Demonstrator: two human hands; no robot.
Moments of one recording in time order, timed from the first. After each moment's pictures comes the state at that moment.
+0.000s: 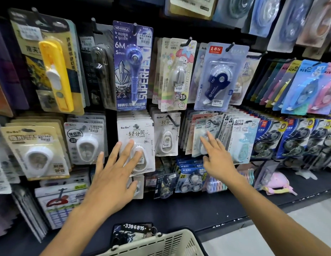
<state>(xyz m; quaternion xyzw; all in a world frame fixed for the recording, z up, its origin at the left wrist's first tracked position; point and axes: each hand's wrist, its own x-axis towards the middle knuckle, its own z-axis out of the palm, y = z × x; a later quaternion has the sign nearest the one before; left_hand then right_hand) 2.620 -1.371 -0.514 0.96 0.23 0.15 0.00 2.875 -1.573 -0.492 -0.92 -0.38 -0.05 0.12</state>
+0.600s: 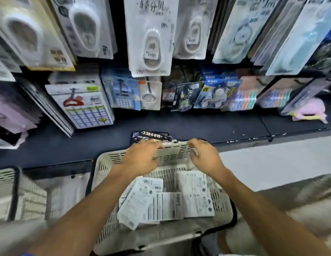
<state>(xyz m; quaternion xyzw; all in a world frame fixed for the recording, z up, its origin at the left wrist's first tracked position) 2.583 -1.439 -0.679 0.96 0.19 -0.10 0.16 2.754 -1.609 -0.710 -0.88 -0.42 0.13 0.16</state>
